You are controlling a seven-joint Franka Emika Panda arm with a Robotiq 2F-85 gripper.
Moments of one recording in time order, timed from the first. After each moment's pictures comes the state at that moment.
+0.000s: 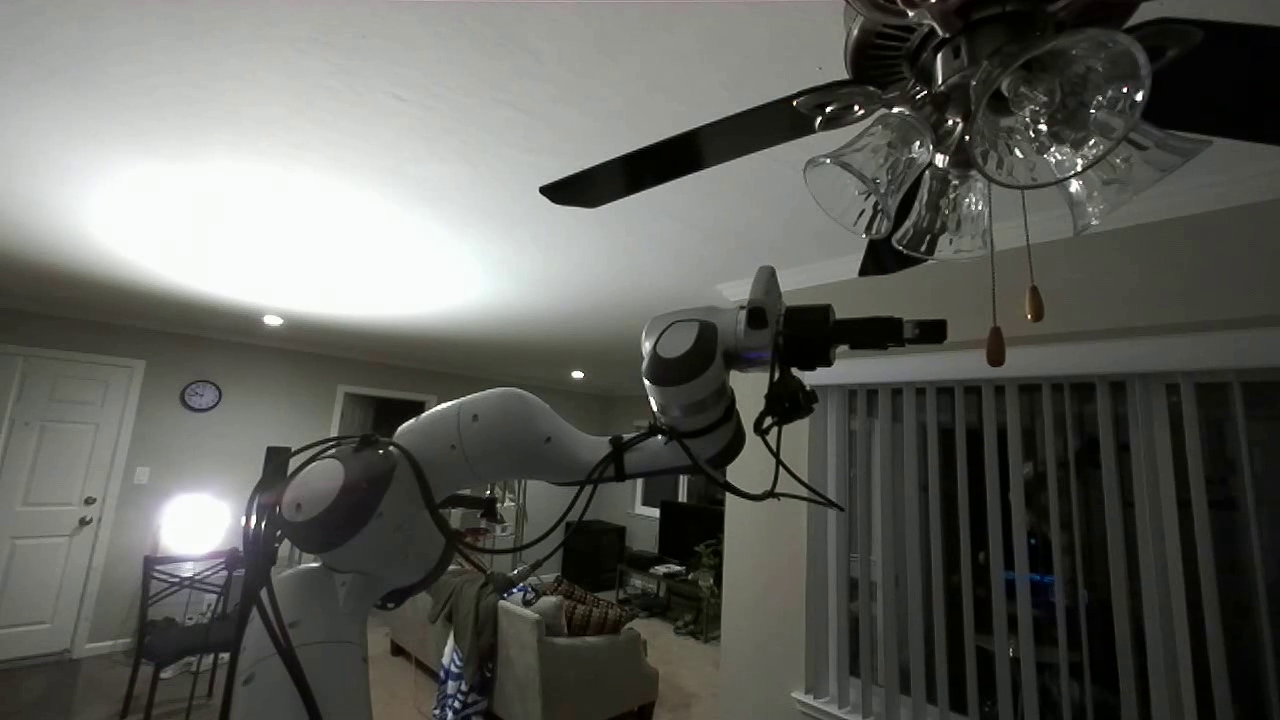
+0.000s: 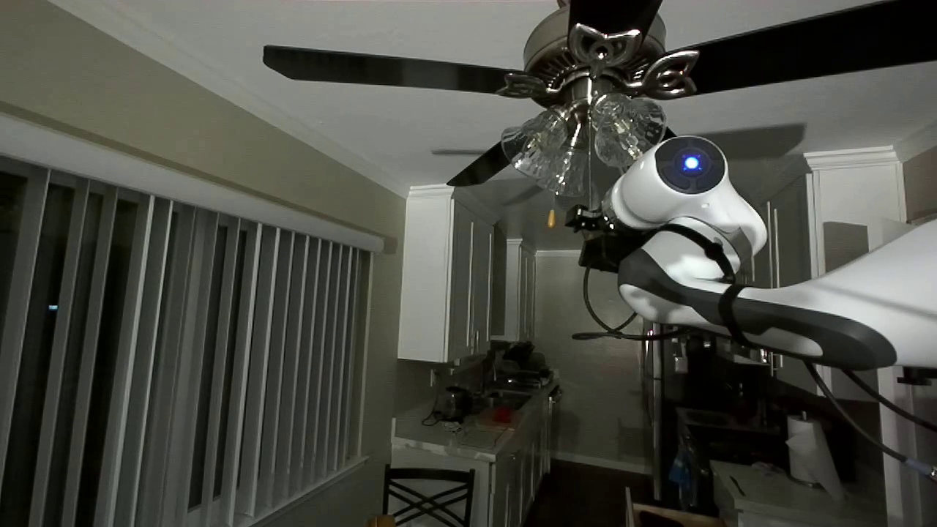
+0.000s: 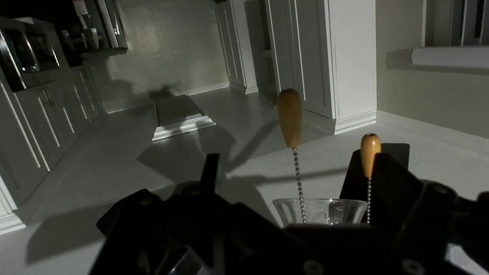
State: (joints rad) arm -1.08 -0.78 0.74 -1.83 -0.30 2.67 0.96
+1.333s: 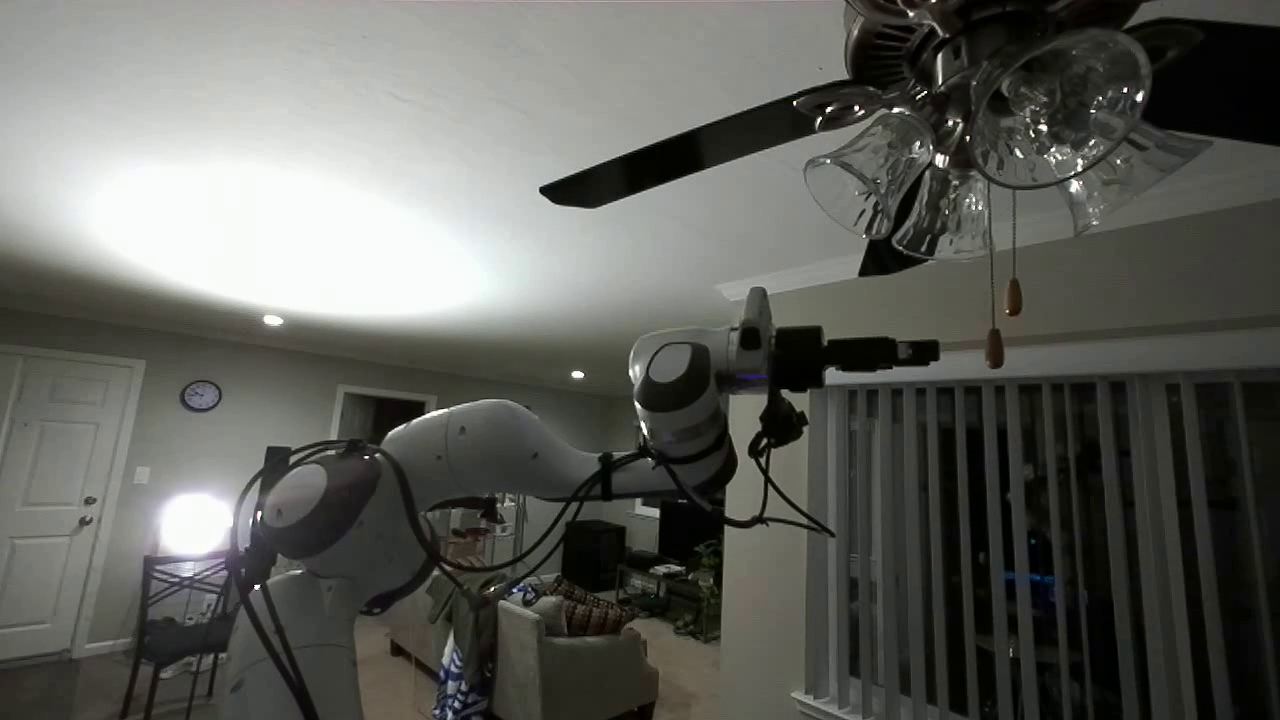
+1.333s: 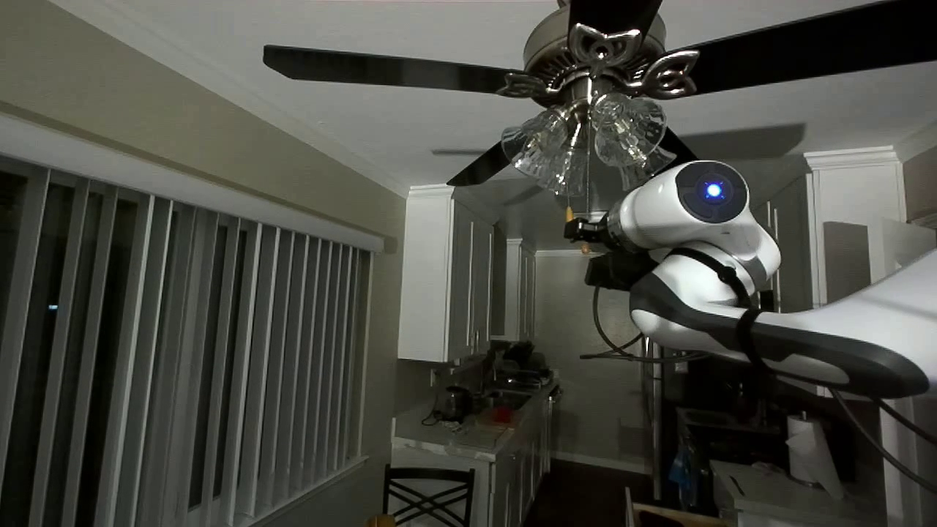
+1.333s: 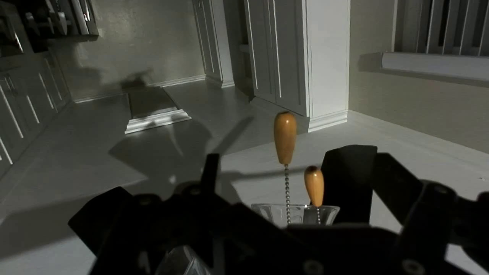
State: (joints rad) arm -1.02 -0.82 0.71 -1.96 -0.30 2.81 0.92
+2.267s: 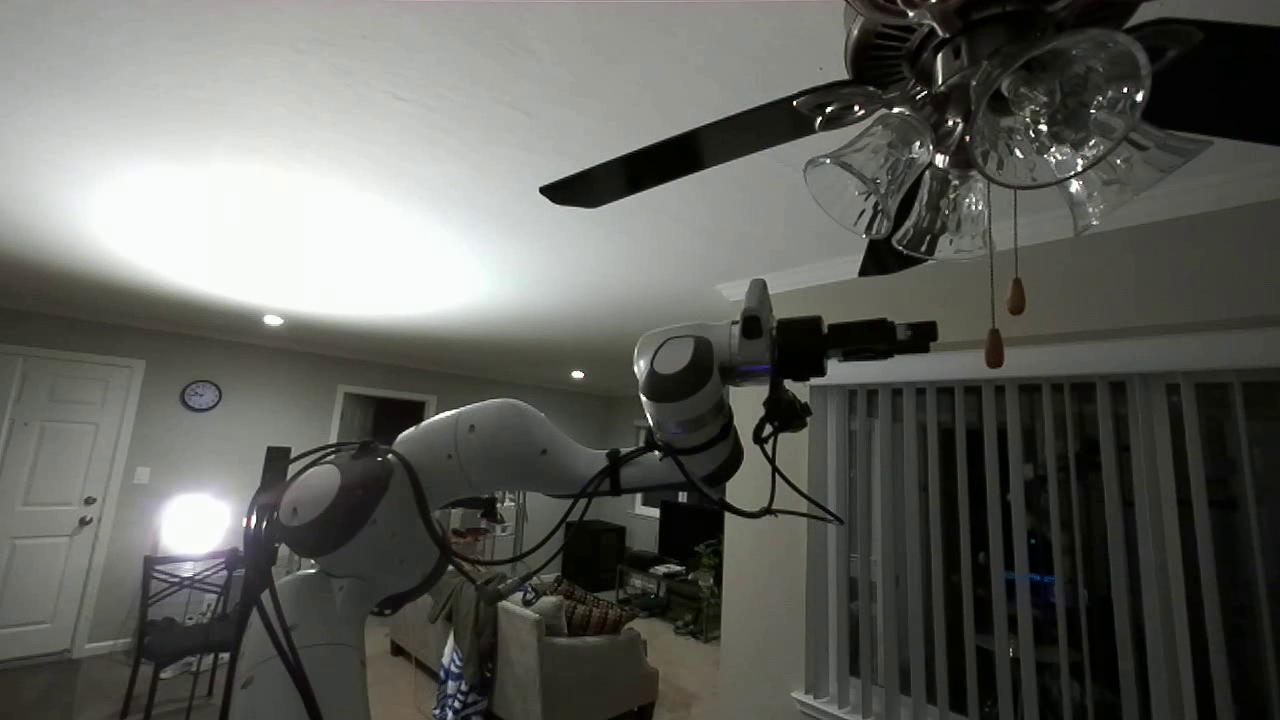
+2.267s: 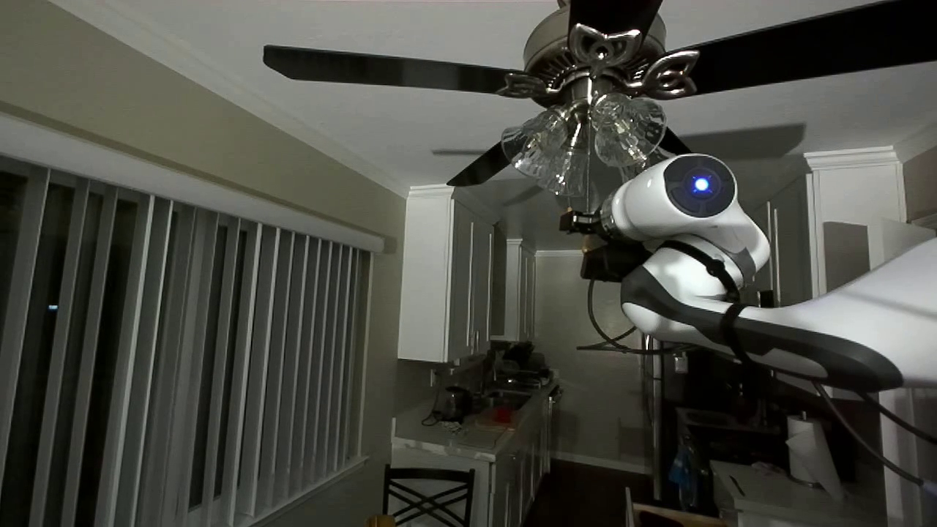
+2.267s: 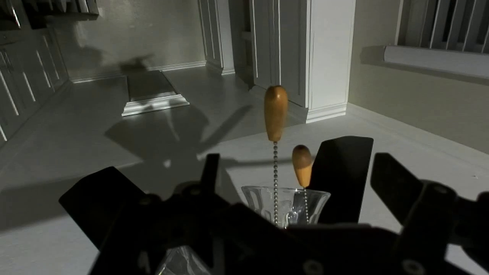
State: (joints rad) arm -1.08 -0.82 0.74 -1.91 -0.30 2.80 0.89
